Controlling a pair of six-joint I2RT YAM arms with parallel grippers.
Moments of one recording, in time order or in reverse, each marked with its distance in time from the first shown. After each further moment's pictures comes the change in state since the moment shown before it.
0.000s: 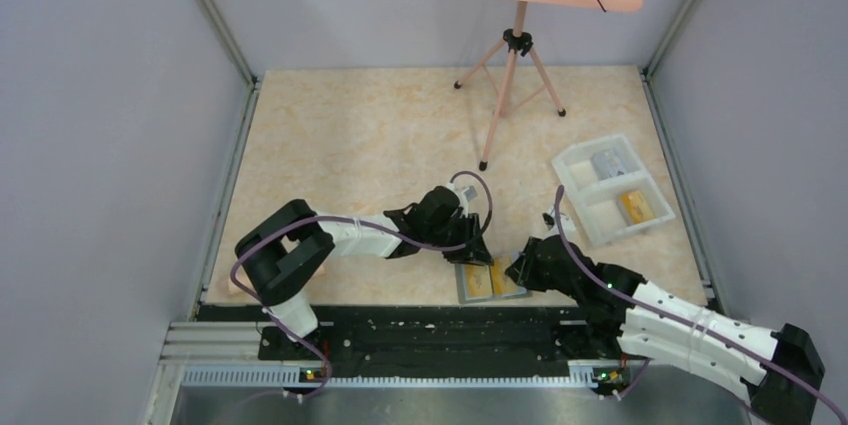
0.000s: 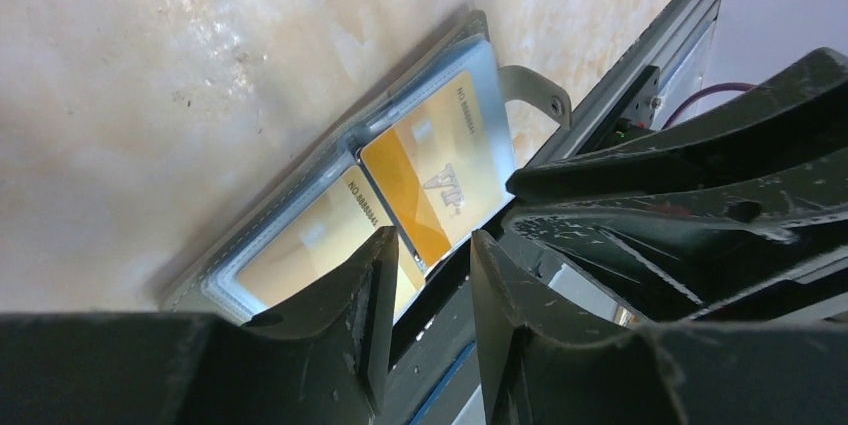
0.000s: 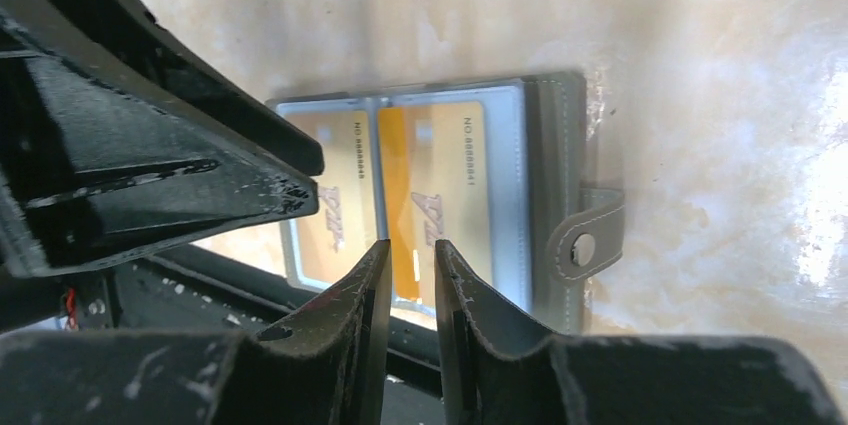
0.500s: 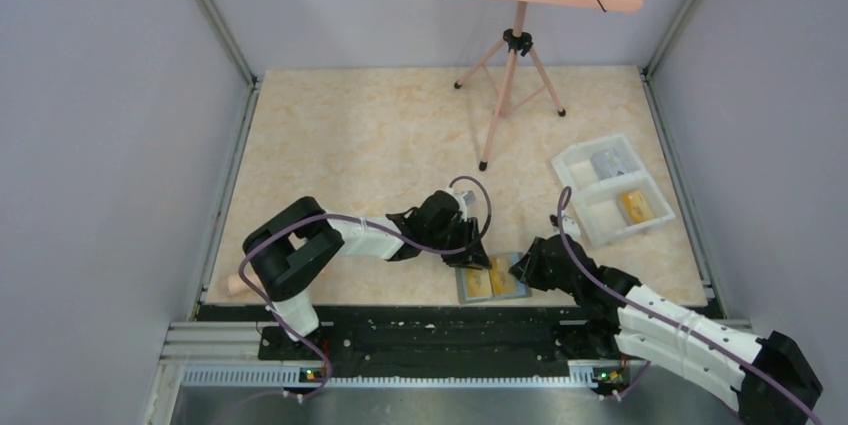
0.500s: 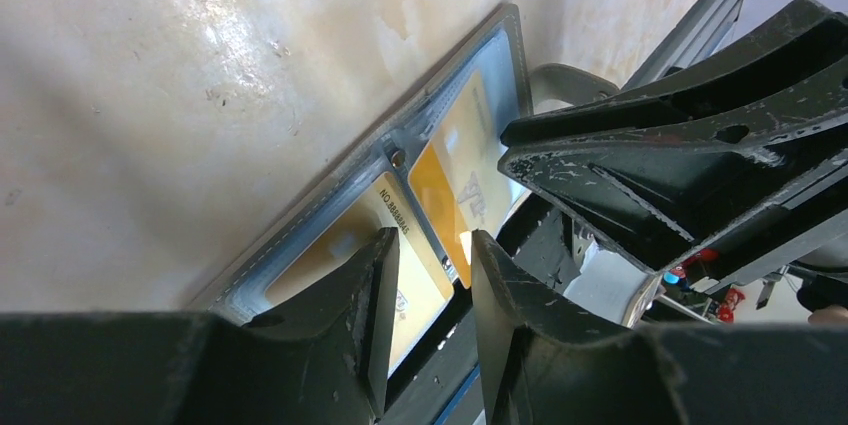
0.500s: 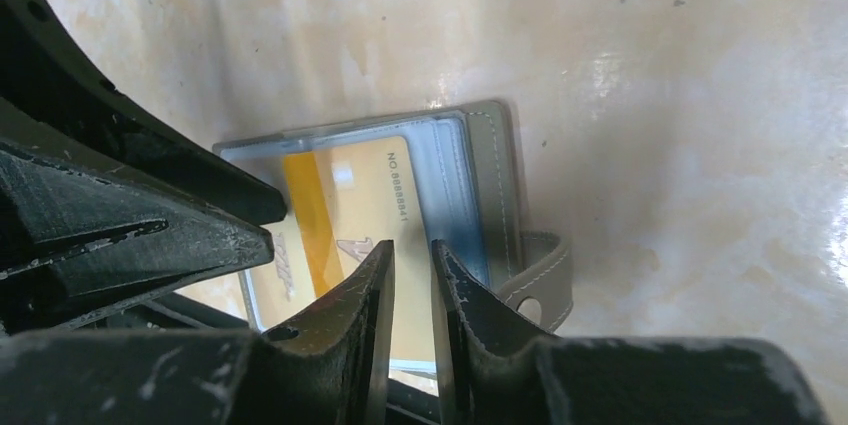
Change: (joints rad) left arm 0.000 0.042 -0.027 0.060 -0.001 -0.010; right arm -0.144 0.051 -0.112 0.137 -0.076 -0.010
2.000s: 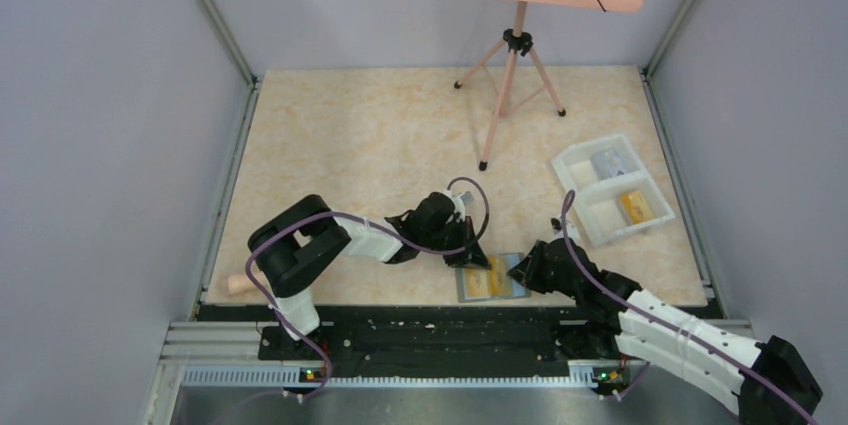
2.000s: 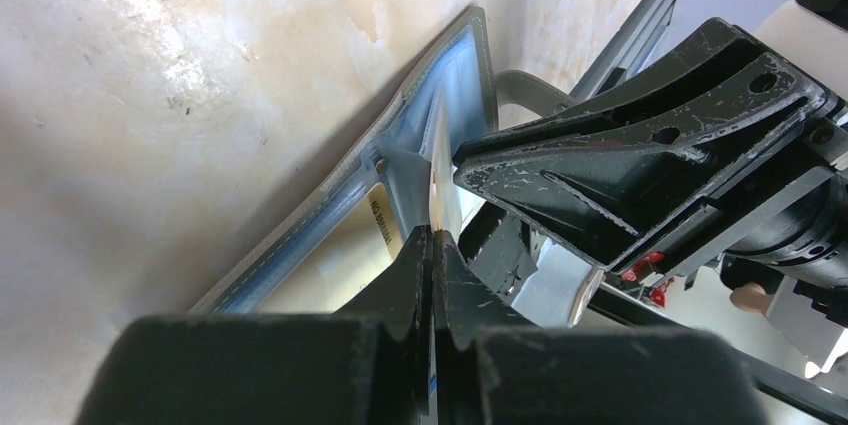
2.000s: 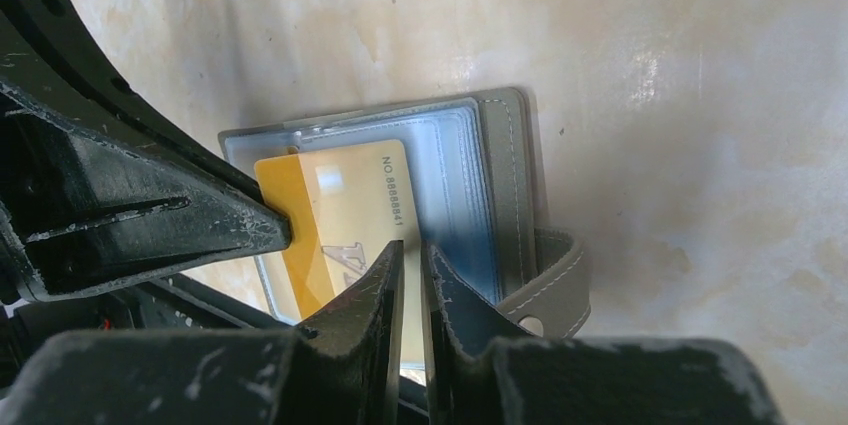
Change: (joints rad) left arm 0.013 0.036 -0.041 0.157 0.071 -0.097; right arm -0.007 -0.036 -0.058 0.071 -0.048 0.045
